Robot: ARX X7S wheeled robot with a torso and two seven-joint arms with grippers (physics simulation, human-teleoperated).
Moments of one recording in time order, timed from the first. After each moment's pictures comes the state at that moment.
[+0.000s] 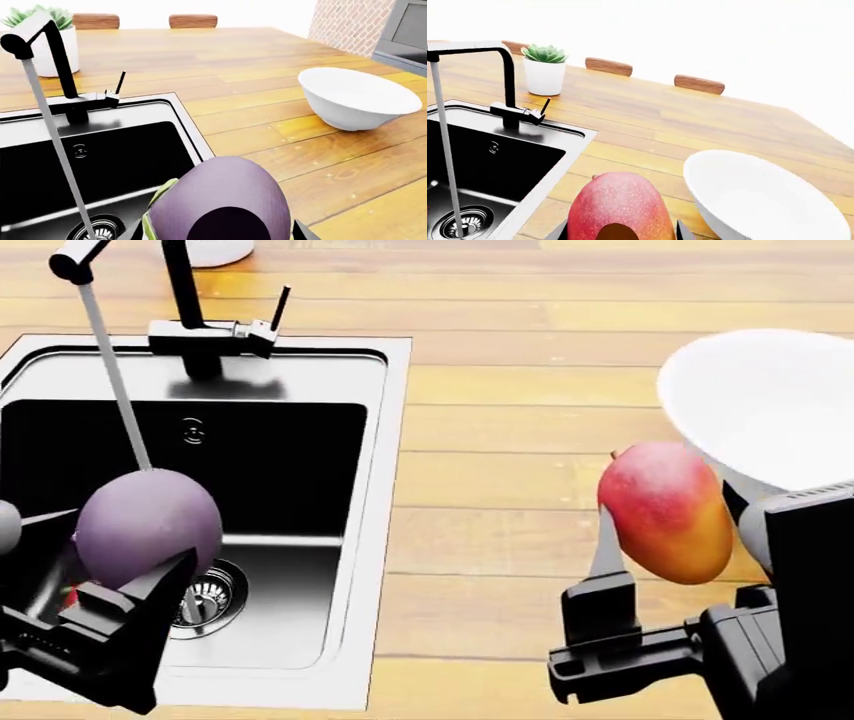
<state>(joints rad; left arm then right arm) -0.79 -0.81 0.27 0.61 -1.73 -0.94 -0.78 0.67 1.11 -0.28 -0.75 1.46 0.70 0.76</state>
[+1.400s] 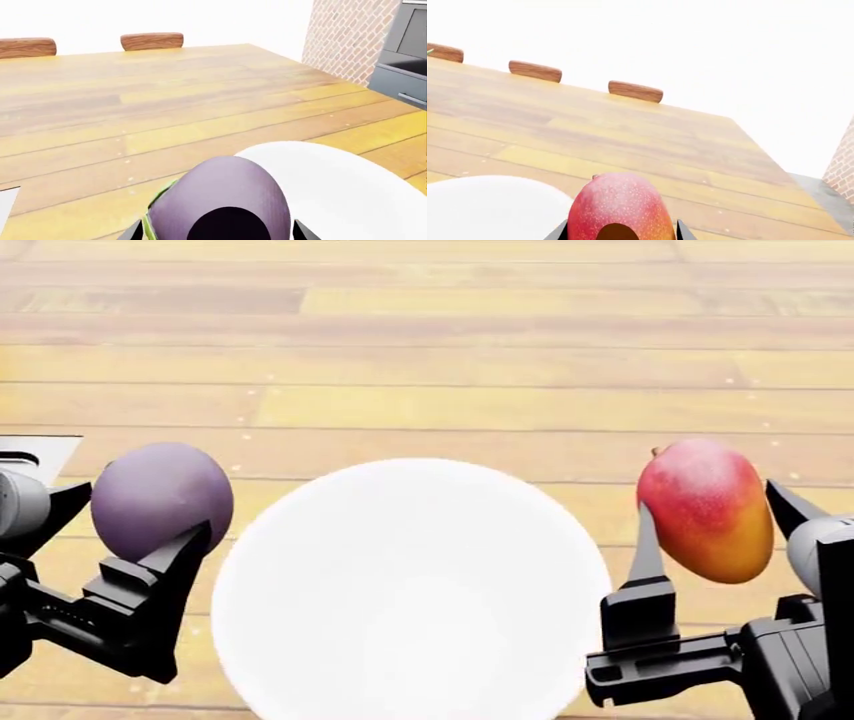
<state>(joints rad) -0.84 -0.77 0.32 0.58 -1.63 -0.94 -0.75 0.49 1.16 -0.20 -0.76 1.33 0.58 0.70</state>
